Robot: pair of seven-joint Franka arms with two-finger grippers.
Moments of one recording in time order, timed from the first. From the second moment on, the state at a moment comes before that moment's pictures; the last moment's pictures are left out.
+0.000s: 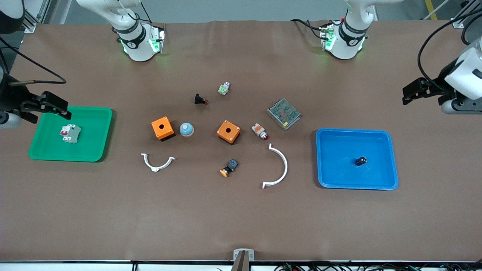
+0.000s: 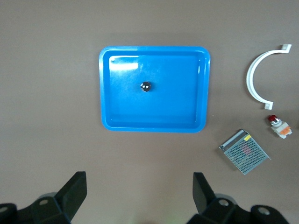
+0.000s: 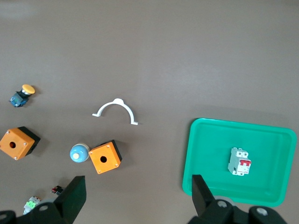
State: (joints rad) left arm 0.01 0.08 -0.09 -1.47 0.03 1.49 -0.06; right arm 0.04 0.12 -0.04 -1.42 0.05 1.56 -0.06
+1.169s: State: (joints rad) left arm 0.04 0.46 -0.09 -1.59 0.04 1.99 -0.05; right arm -0.08 0.19 -0.05 -1.55 0.04 1.80 -0.11
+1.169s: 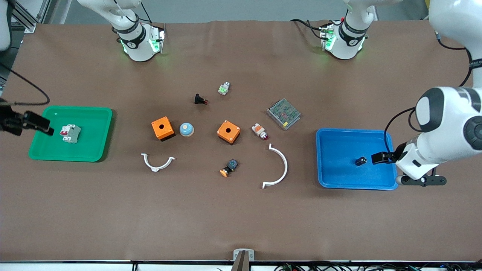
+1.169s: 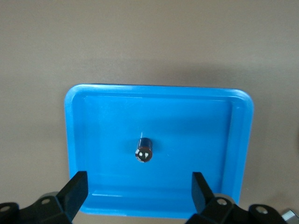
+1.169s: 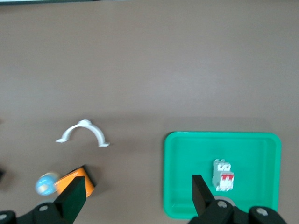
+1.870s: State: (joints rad) left arm 0.06 0.56 -0.09 -1.72 0.04 2.17 -0.05; right arm -0.26 0.39 -0.06 -1.69 -0.04 1.98 -0.24
